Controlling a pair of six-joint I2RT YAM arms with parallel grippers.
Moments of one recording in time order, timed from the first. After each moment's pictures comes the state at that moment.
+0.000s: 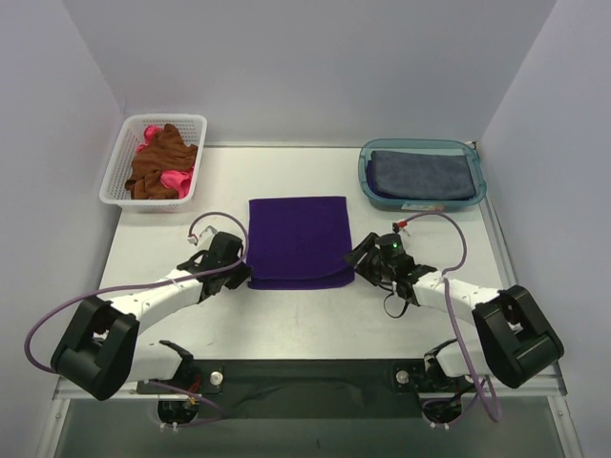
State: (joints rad) left arm -0.51 1.28 0.56 -0.20 -0.20 -1.18; right arm 0.49 1.33 0.44 0.17 0.04 1.05
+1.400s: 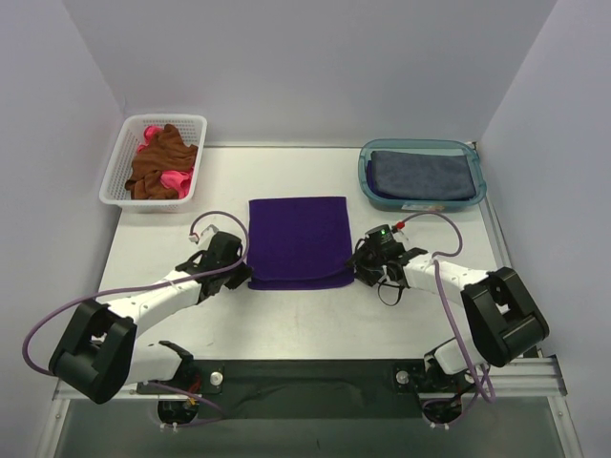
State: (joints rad) left arm -0.51 1.27 0.56 -0.20 -0.18 -1.14; right arm 0.49 1.46 0.61 -0.12 0.05 1.21
